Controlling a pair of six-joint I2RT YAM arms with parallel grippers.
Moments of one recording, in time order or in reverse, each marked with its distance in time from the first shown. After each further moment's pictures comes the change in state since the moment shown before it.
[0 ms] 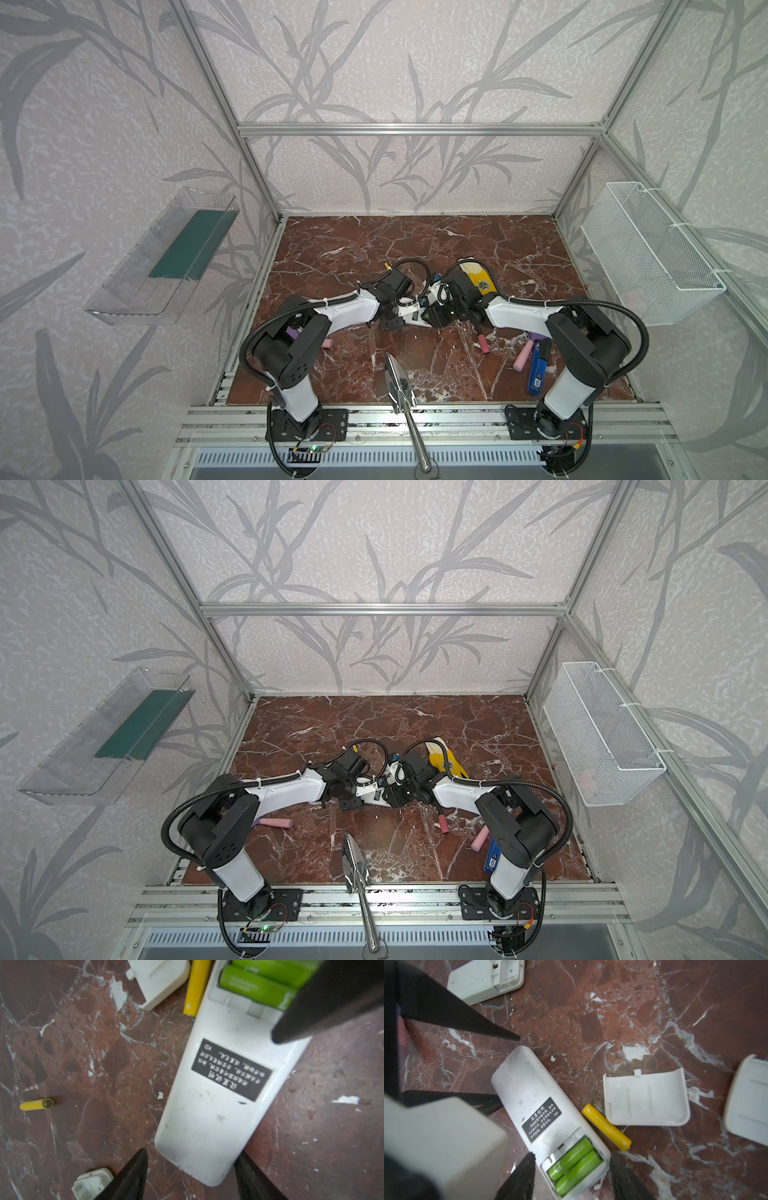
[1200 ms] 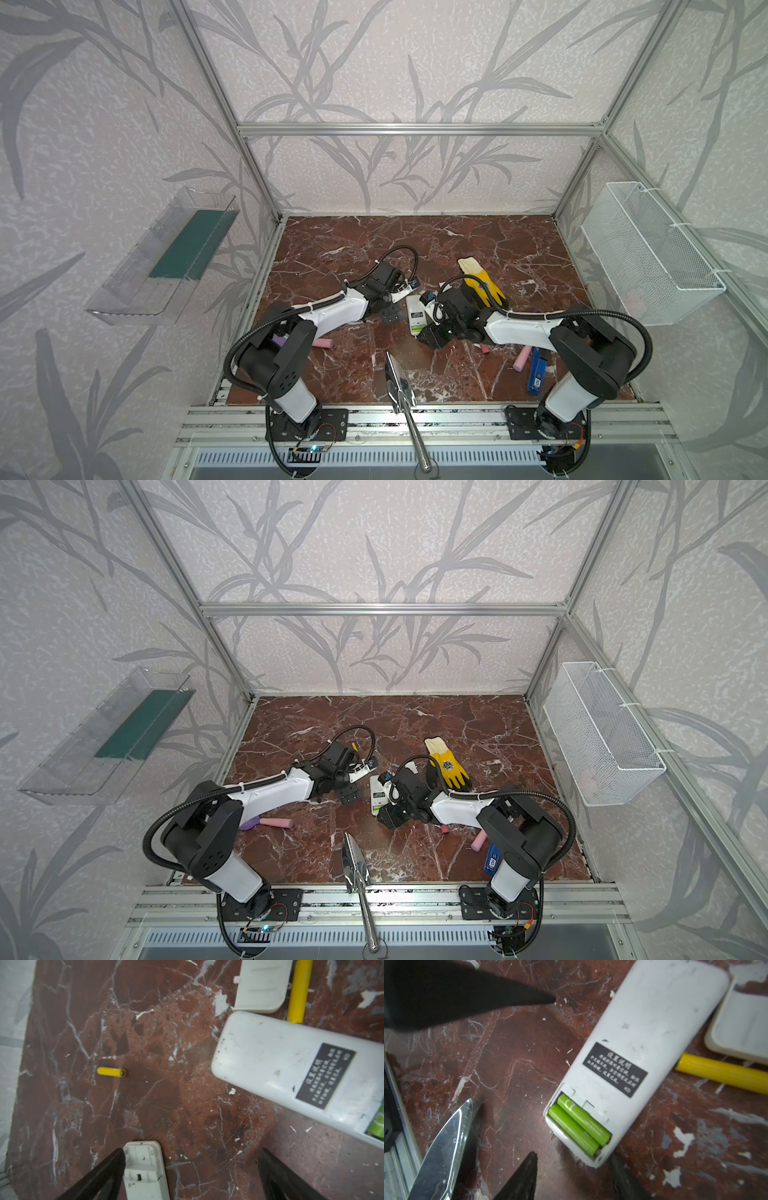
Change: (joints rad) left arm 0.062 -0.122 -0.037 0.127 -0.069 -0.153; right arm 0.142 -0.076 -0.125 0.020 -0.022 0.062
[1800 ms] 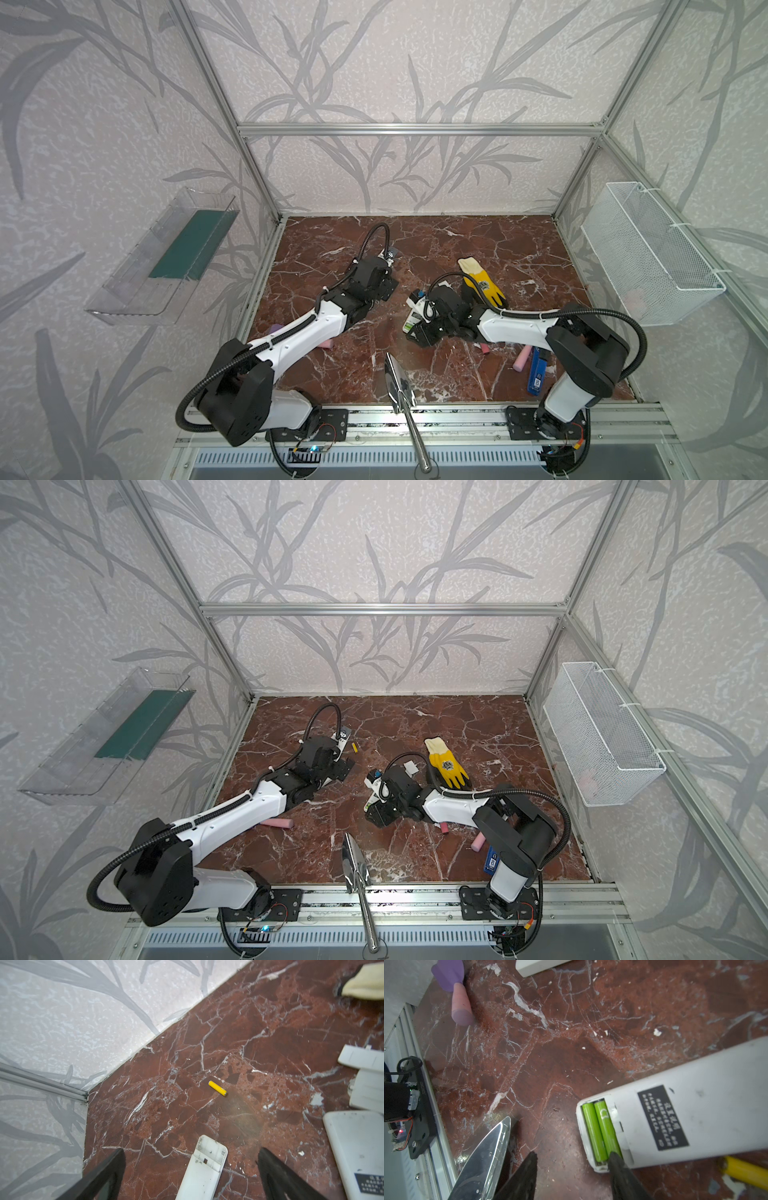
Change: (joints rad) left arm 0.007 -0.254 -0.072 0.178 -0.292 -0.373; right arm 0.043 0.048 0.100 0.011 -0.047 0.028
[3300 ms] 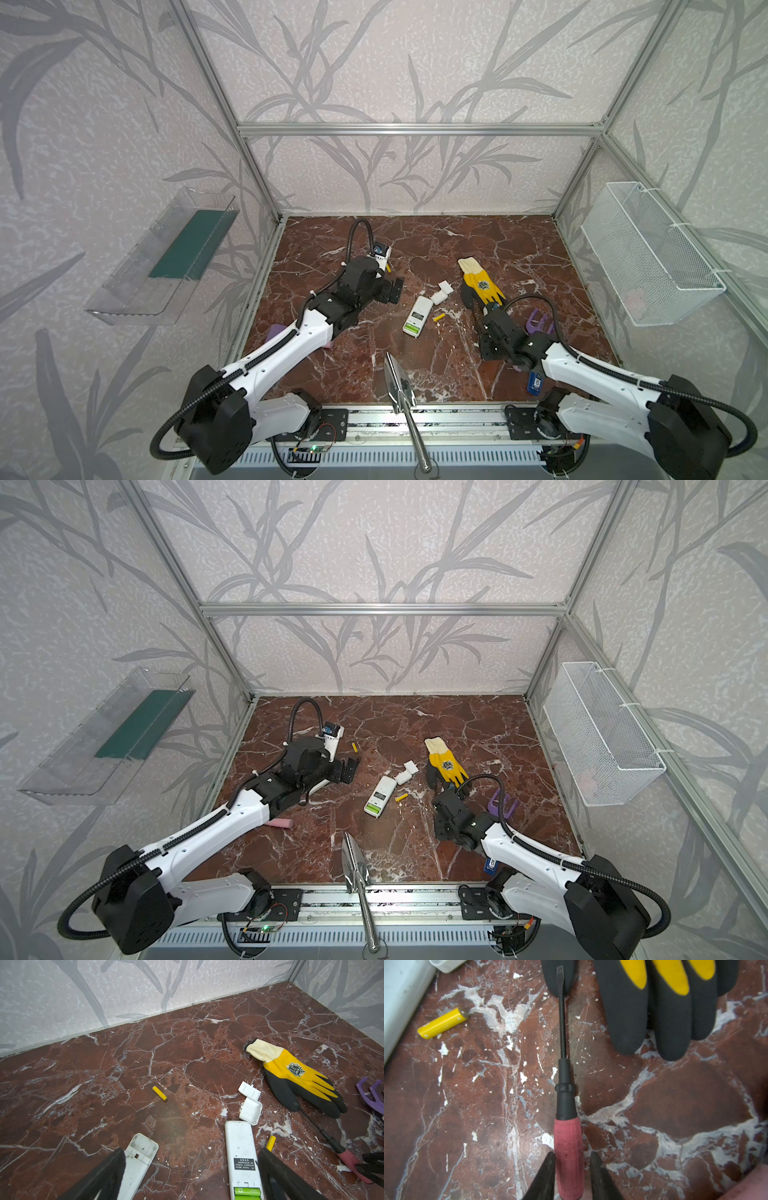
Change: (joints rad) left arm -0.004 -0.129 0.008 -0.110 0.328 -0.338; right arm -0.155 -0.624 -0.407 -0.435 0.546 0.305
